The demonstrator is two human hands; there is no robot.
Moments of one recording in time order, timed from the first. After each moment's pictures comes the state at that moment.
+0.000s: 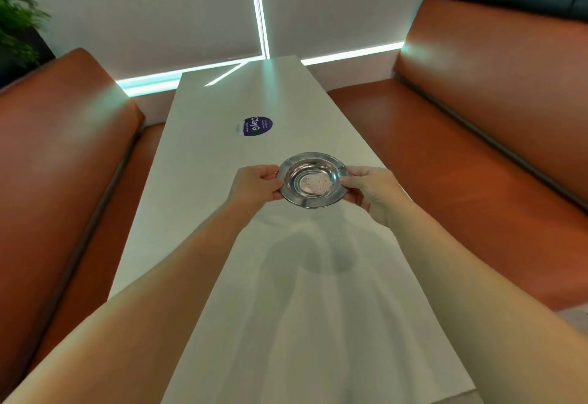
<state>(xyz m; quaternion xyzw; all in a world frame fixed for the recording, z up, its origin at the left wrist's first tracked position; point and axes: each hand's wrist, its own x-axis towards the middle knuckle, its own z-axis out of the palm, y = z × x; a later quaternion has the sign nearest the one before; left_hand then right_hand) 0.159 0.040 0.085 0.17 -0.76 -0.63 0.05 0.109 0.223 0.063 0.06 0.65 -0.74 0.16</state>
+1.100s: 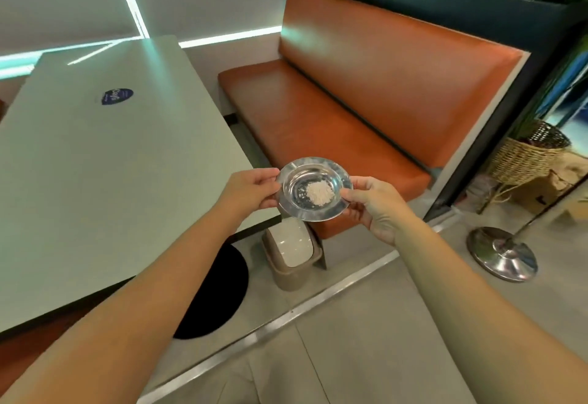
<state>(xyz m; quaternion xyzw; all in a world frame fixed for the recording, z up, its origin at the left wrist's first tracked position) 0.318 0.373 0.055 0.06 -0.76 -0.64 -0.08 0.340 0.579 0.054 0.16 0.62 -0.76 0.11</state>
